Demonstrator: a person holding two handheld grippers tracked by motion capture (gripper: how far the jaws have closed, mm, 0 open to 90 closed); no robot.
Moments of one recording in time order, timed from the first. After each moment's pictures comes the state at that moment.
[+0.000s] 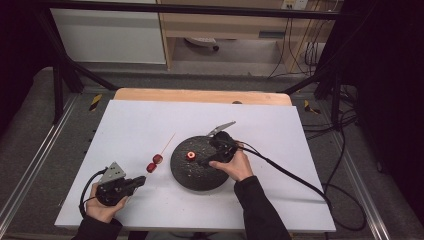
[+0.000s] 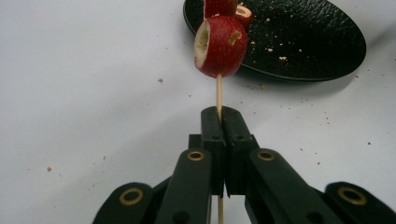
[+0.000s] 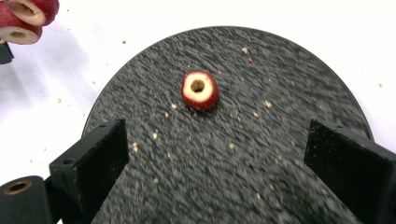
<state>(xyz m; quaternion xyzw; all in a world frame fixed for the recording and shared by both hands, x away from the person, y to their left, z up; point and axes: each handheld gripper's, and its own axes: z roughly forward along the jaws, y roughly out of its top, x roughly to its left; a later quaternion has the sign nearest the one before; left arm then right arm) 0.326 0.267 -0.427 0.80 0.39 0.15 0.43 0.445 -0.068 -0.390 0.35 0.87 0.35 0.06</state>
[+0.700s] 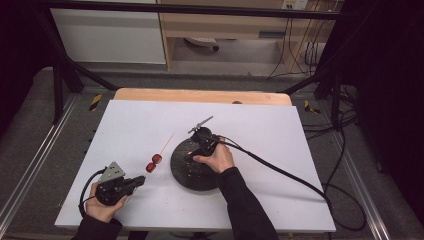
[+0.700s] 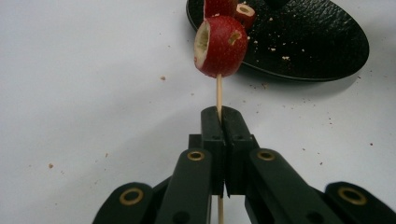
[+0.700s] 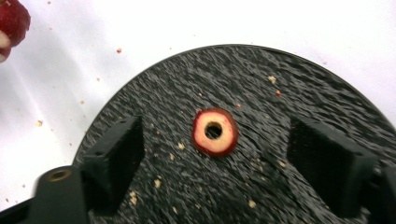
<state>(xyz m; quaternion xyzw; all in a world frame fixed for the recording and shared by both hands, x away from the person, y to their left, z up) 0.328 0.268 -0.428 0.80 0.39 0.15 0.43 0.469 -0.020 -0.400 0.34 0.89 0.30 0.05</state>
